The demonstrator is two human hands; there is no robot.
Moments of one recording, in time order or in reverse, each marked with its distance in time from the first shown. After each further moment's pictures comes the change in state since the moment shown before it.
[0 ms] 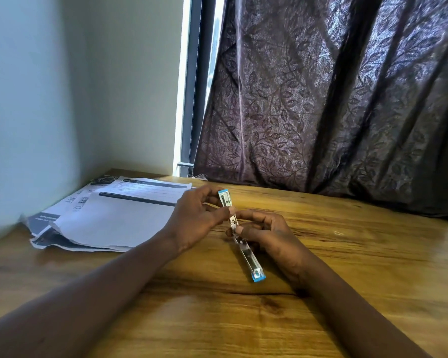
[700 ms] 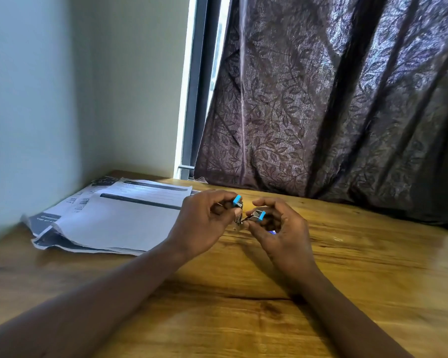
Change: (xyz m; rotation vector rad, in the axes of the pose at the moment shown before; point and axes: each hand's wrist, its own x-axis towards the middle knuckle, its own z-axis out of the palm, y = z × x) left_hand -0.010 0.013 0.009 0.182 0.090 0.265; right_hand 0.001 0.006 -0.006 -0.339 0.316 -0.446
